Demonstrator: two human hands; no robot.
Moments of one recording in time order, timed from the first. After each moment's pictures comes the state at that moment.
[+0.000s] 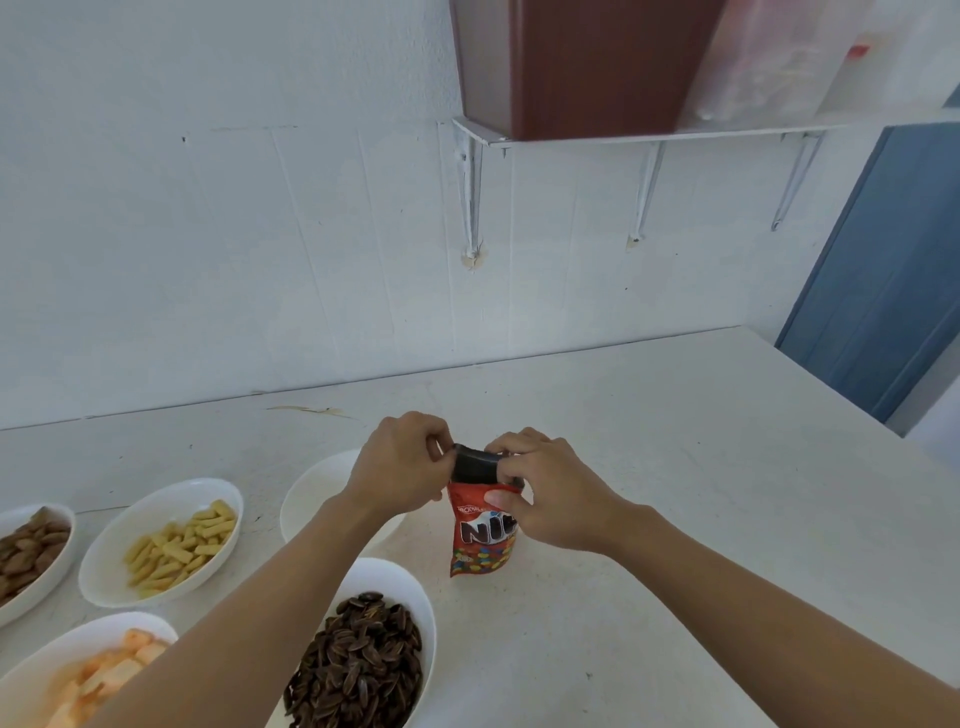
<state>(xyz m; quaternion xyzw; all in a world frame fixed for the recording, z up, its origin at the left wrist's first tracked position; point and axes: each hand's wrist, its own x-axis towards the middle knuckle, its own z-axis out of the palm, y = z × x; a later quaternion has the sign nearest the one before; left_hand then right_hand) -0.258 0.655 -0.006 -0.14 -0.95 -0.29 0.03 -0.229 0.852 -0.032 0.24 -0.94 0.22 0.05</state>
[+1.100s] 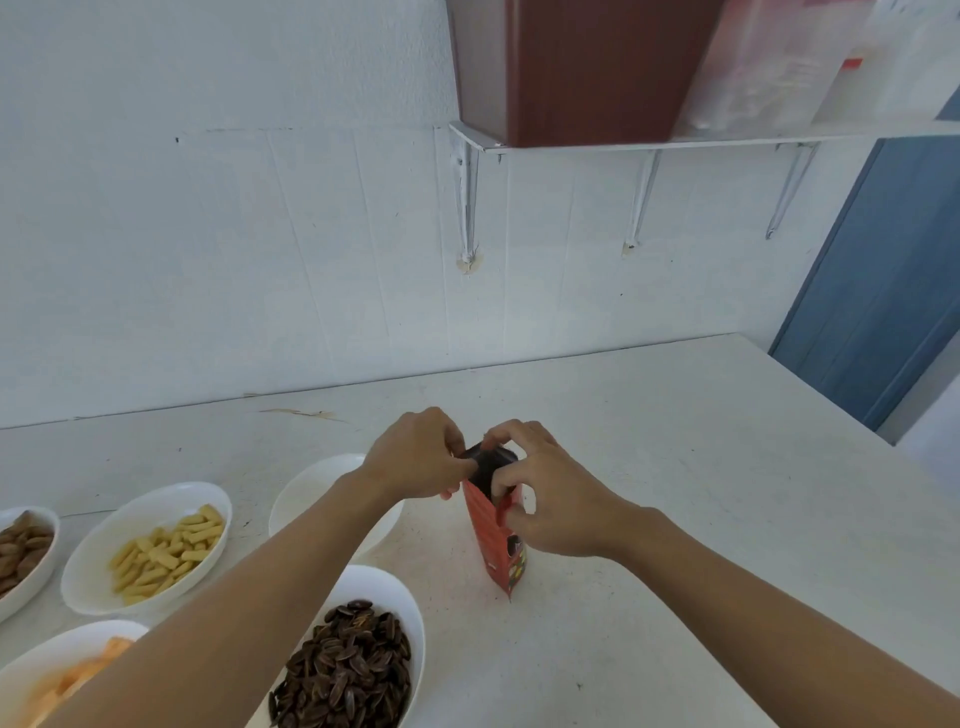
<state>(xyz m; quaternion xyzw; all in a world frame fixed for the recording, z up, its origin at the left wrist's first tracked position) -0.273 0.674 0.009 -0.14 -0.95 -0.26 -0.08 -0.221 0.862 -0.014 0.26 -0.93 0.27 0.01</state>
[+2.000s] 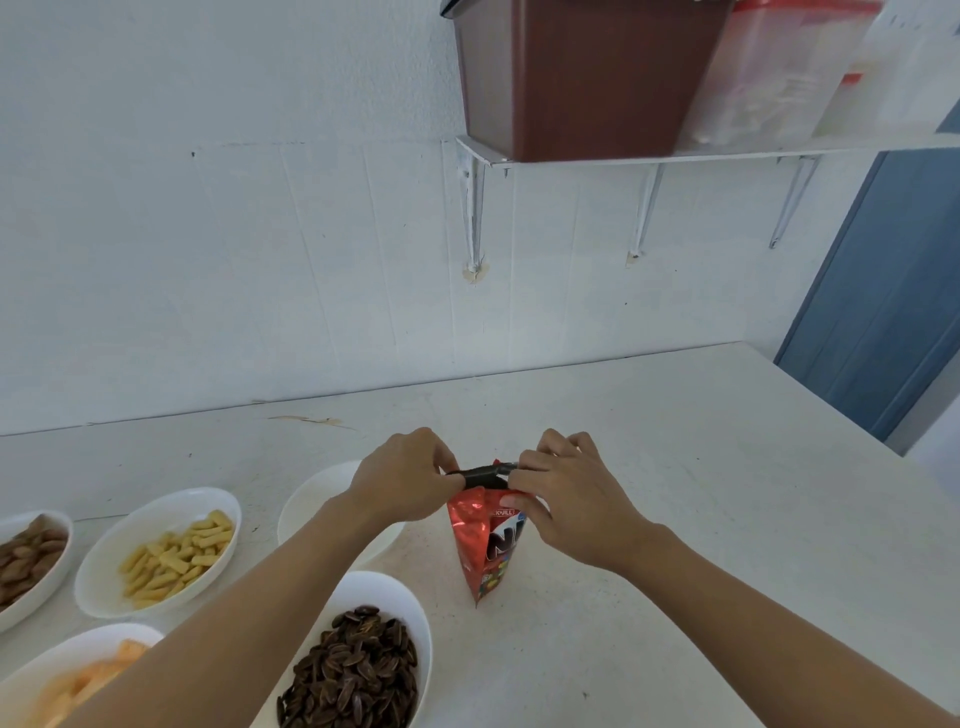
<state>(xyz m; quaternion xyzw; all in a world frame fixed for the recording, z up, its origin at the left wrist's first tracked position) -0.261 0.660 0.006 -0.11 -0.96 -0.23 -0.08 -0.228 0.874 -0.036 0.27 -0.94 0.08 0.19</state>
